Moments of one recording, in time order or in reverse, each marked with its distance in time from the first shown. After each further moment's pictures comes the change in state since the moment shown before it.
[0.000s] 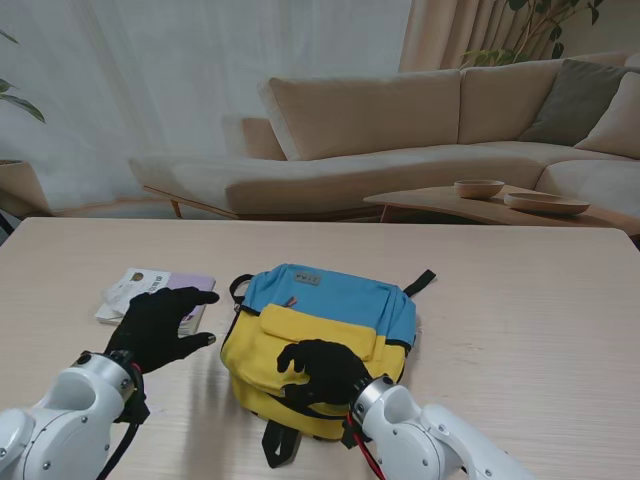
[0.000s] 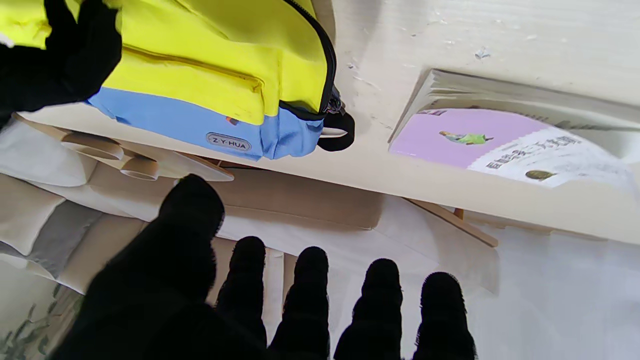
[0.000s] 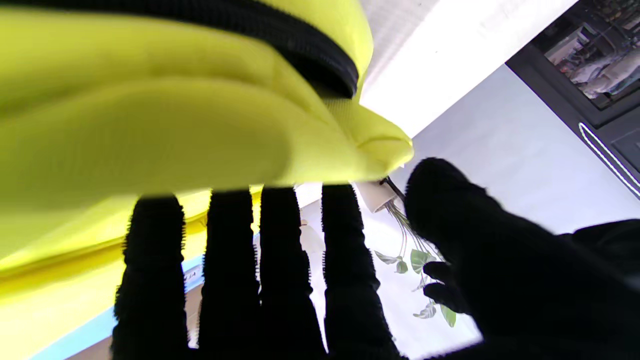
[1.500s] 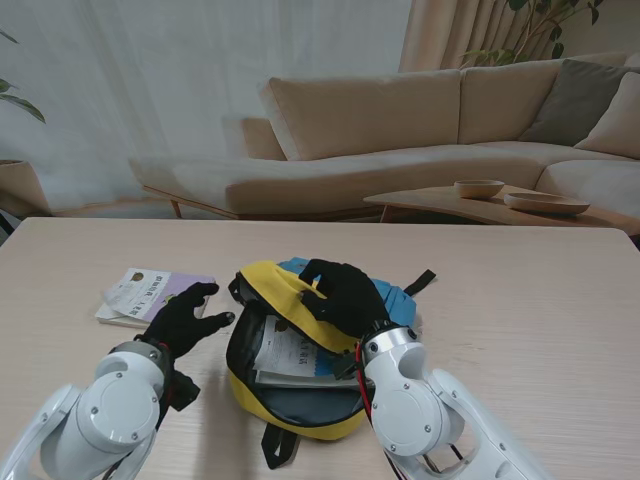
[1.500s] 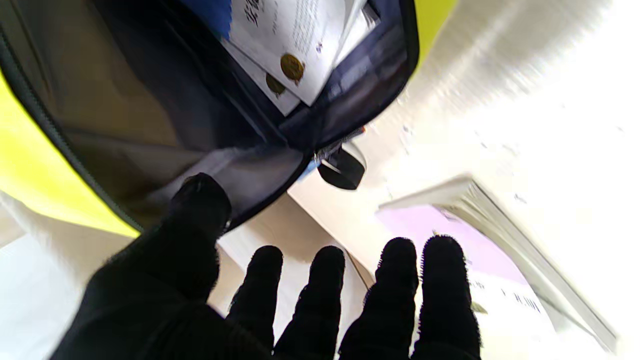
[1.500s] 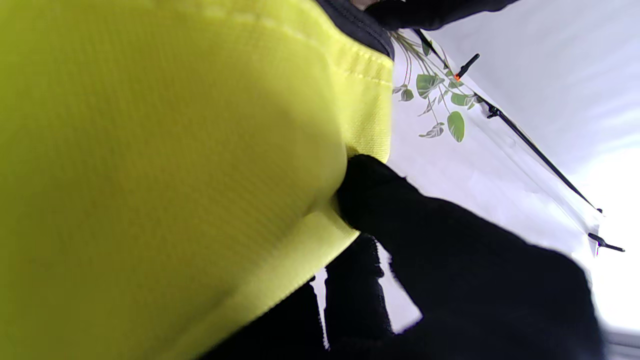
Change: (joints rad) left arm -0.151 -0.041 0.192 0.032 -0.450 0.500 0.202; right arm 0.011 -0.081 0.099 -0.162 0.164 0.161 -0.231; left_hand 0.000 -0.026 0.074 0.000 -0.039 0.160 -0.003 -0.071 -0.010 0.137 0.070 -0.011 0.089 0.126 0.156 -0.013 0.099 0.063 0.415 -0.075; right_hand 0.306 0.004 -0.015 -0.055 0.170 -0.040 0.303 0.310 0.304 0.023 0.386 0.316 0.250 0.038 0.576 0.192 0.184 -0.002 0.260 0.130
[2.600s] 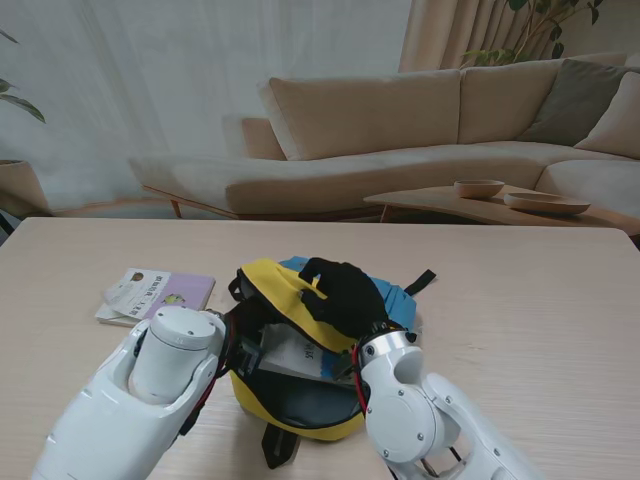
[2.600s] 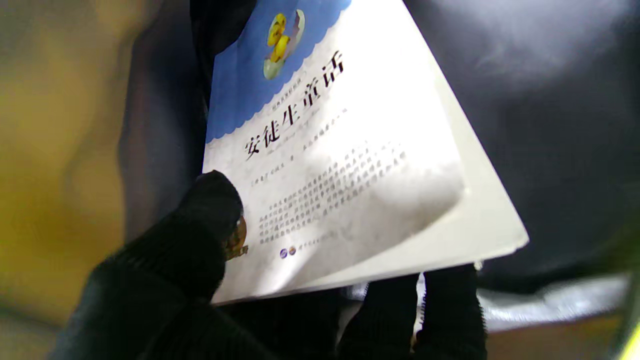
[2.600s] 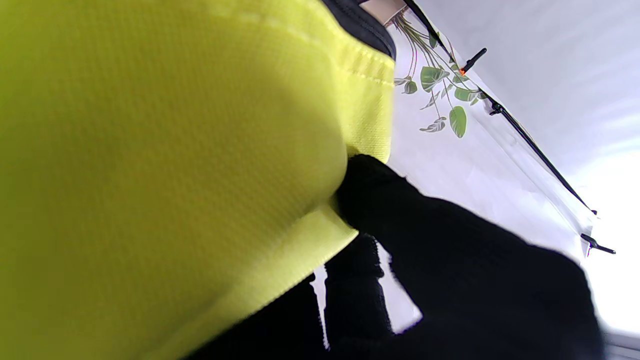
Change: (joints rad) left arm -0.394 -0.114 0.199 0.383 -0.602 0.230 0.037; right arm -0.002 -0.003 -0.020 -0.002 -0.051 0.014 -0.053; left_hand 0.010 -0.044 0.097 -0.012 -0.015 0.028 -0.031 0.013 0.020 -0.010 0.086 0.070 0.083 0.018 0.098 0.064 0.104 0.048 0.137 0.104; right_hand 0.000 0.000 0.000 0.000 0.000 0.000 0.000 -0.002 0.000 0.000 0.000 0.000 0.000 0.000 0.000 0.000 0.006 0.000 0.000 0.000
